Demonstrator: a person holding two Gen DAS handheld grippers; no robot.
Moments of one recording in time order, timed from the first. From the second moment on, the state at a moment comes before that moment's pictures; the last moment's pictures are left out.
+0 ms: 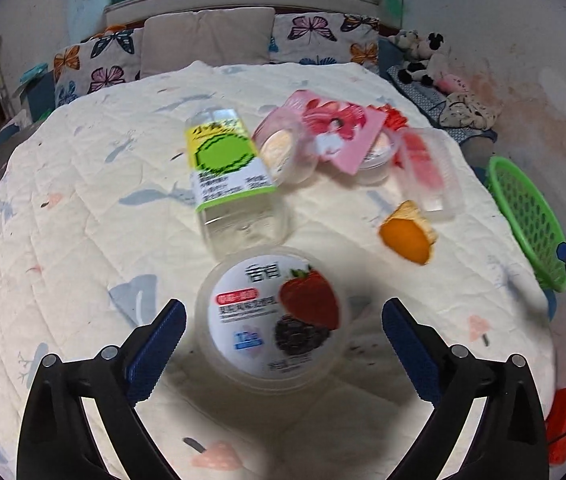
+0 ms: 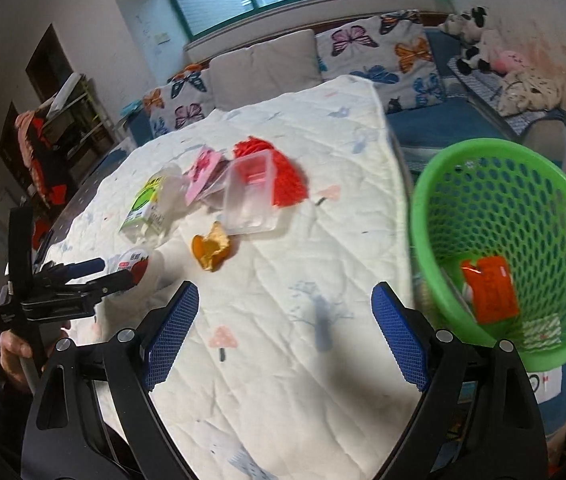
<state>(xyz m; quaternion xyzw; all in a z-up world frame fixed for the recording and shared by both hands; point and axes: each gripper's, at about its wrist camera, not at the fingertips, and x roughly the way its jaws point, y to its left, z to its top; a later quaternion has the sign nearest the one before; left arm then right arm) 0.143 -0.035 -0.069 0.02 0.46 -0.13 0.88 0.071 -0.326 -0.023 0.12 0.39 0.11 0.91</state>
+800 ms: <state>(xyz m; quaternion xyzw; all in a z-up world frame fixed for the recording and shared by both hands) 0.160 -0.033 -0.092 0.01 0.47 -0.15 0.87 0.102 -0.275 -0.042 0.08 0.41 0.15 0.89</state>
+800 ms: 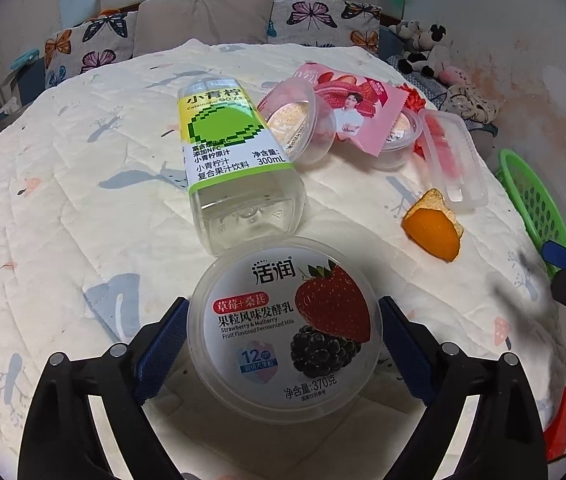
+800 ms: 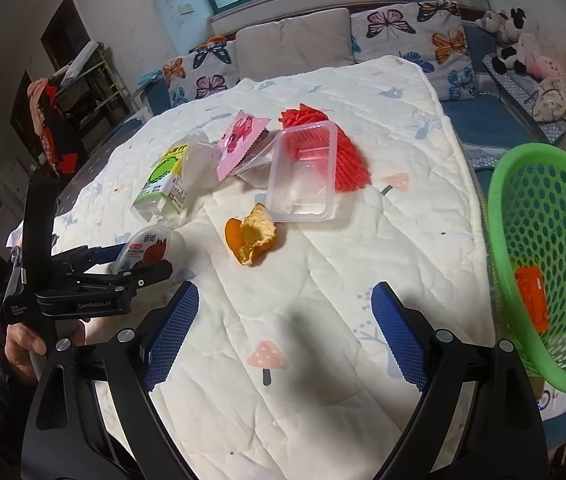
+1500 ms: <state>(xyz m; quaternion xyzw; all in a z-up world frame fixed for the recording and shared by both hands) 0.148 -0.001 -0.038 -0.03 0.42 -0.15 0.89 0.161 -0.226 -0.074 0.07 0.44 0.16 0.88</state>
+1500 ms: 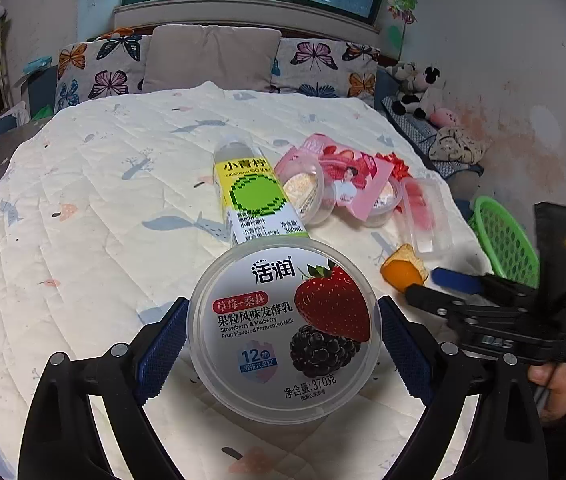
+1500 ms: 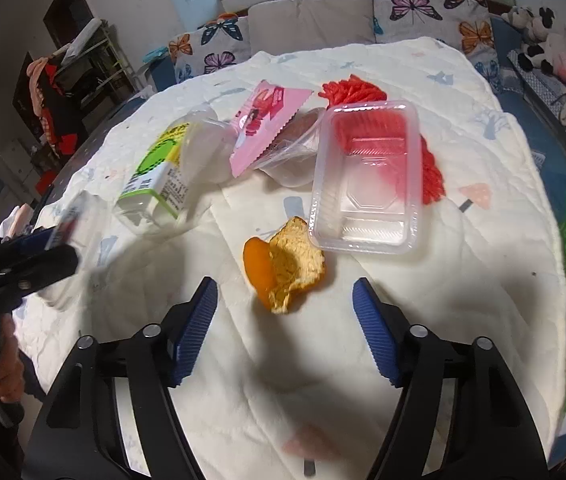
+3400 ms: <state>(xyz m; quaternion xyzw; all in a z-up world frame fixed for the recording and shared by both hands) 0.146 -0.151 0.005 0.03 0.40 -0.28 0.87 0.064 -0.397 -0.019 0.17 0.38 0.05 0.91</state>
